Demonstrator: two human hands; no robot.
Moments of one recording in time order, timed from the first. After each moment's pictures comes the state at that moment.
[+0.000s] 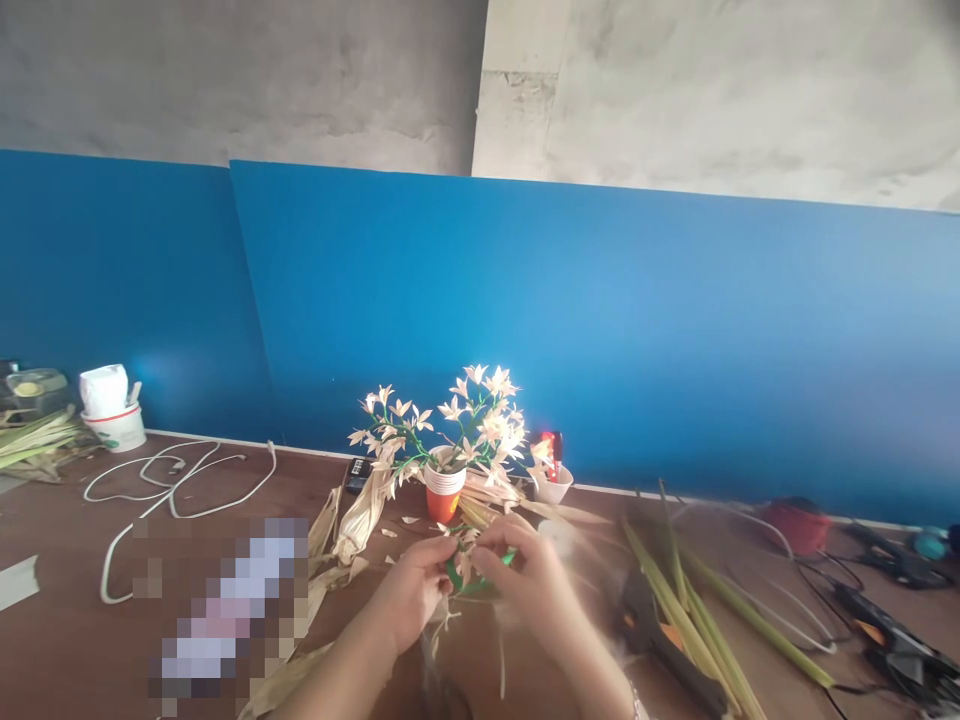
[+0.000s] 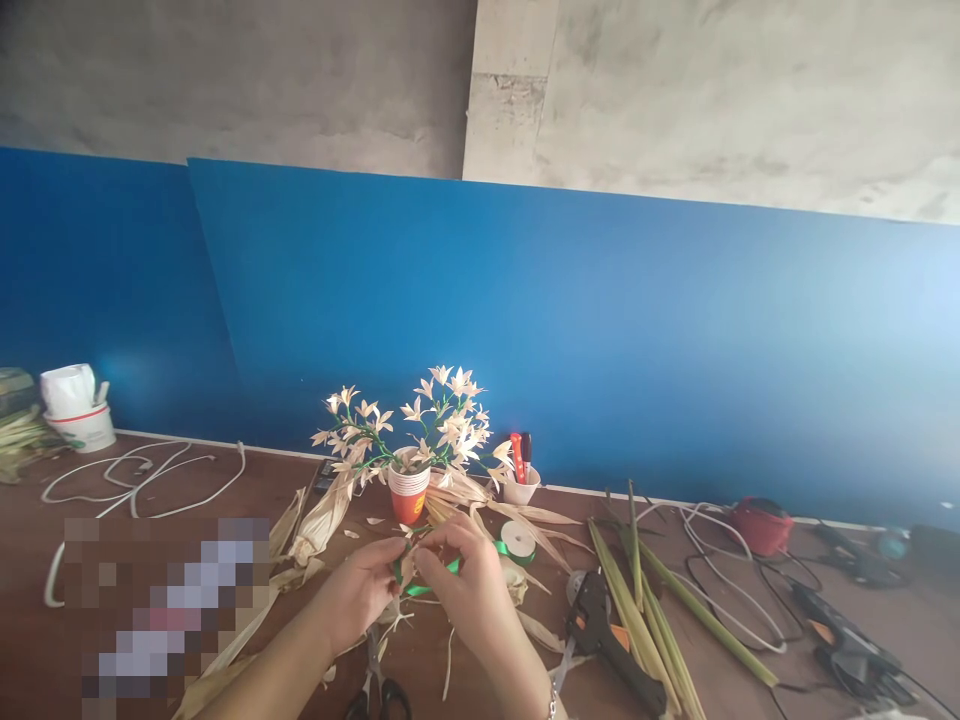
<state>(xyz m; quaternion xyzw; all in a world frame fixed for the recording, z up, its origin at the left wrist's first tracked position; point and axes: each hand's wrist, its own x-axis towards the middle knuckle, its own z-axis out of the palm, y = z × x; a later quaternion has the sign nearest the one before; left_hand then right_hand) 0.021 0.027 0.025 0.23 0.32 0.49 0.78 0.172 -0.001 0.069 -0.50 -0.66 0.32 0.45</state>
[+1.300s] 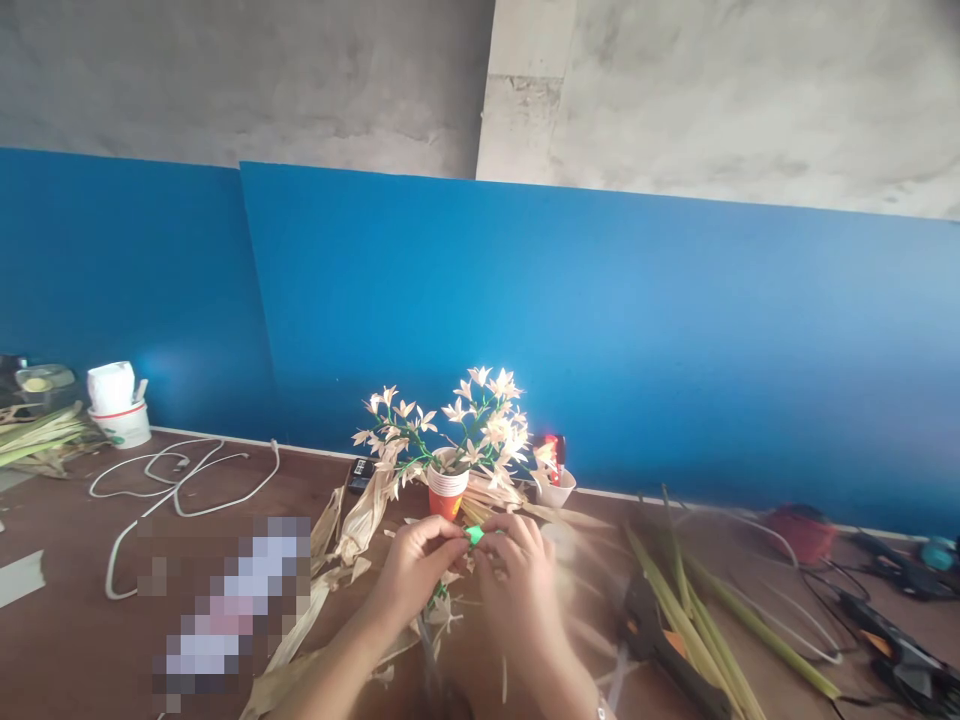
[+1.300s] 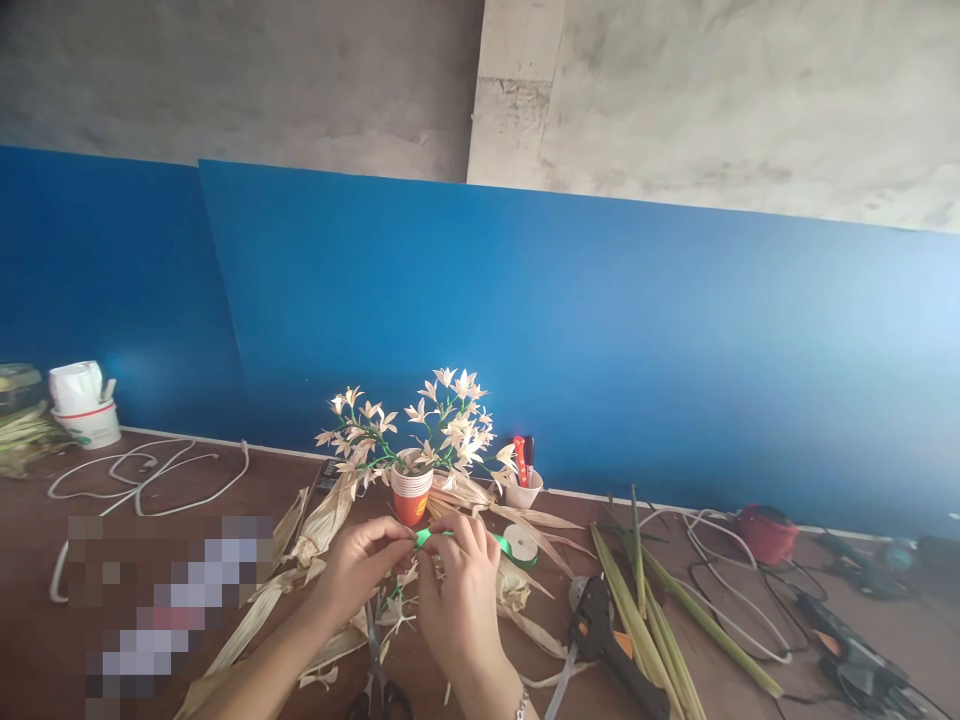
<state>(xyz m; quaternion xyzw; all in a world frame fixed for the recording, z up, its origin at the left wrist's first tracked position) 0.012 0.025 0.051 0.54 0.39 0.51 0.54 0.153 -0.004 0.052 -0.52 -0.71 0.04 0.46</state>
